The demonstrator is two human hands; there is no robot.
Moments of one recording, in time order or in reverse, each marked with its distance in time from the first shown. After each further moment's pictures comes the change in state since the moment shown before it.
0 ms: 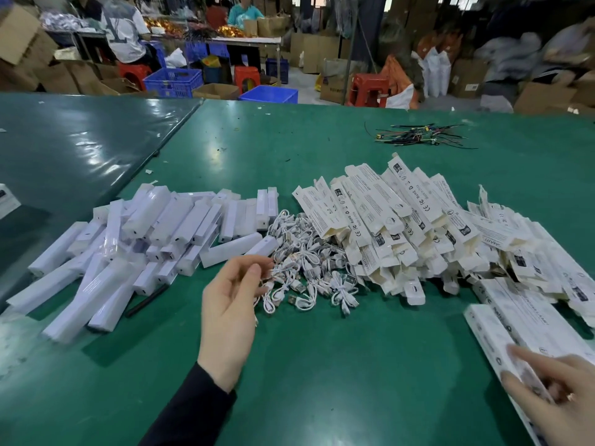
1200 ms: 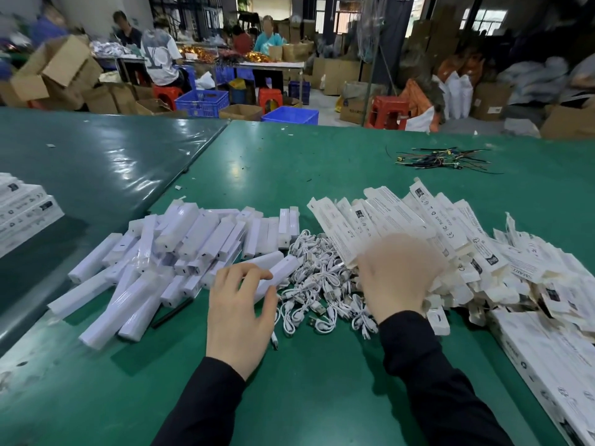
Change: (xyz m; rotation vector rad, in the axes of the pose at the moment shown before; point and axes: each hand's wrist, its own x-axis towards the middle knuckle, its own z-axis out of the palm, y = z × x) left_hand 0.031 -0.035 -0.026 0.849 0.076 0.523; right_hand 0.103 -0.191 0.101 -0.151 0.162 -0.213
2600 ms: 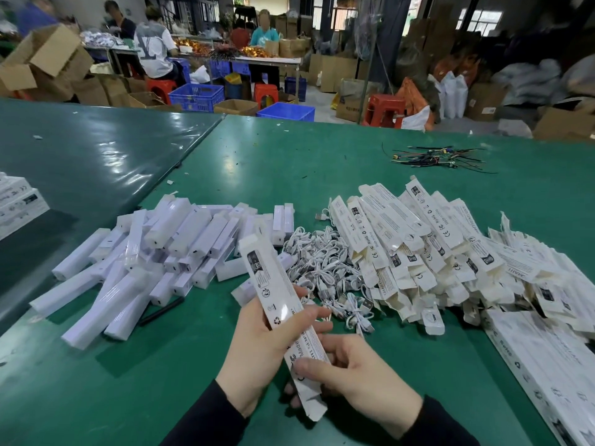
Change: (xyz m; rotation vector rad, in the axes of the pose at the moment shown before) left_hand -0.011 0.058 -0.018 -1.218 -0.403 -0.724; right_hand -0.093 -0.007 -0.036 1.375 -1.191 0.079
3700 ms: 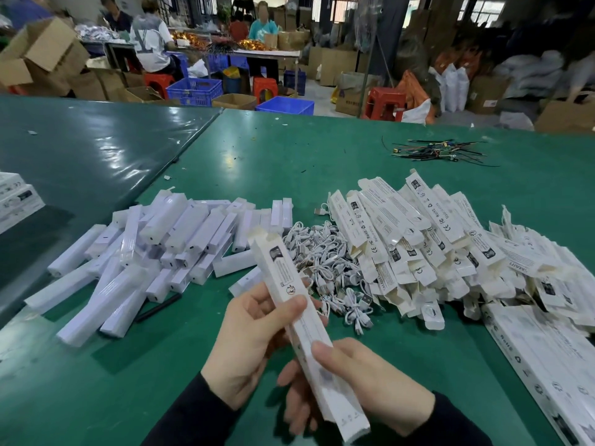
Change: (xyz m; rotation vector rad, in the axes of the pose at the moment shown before) left_hand 0.001 0.007 -0.006 -0.063 -0.036 0.019; right_hand -0.007 -0.011 -0.002 0.148 -0.215 0.031
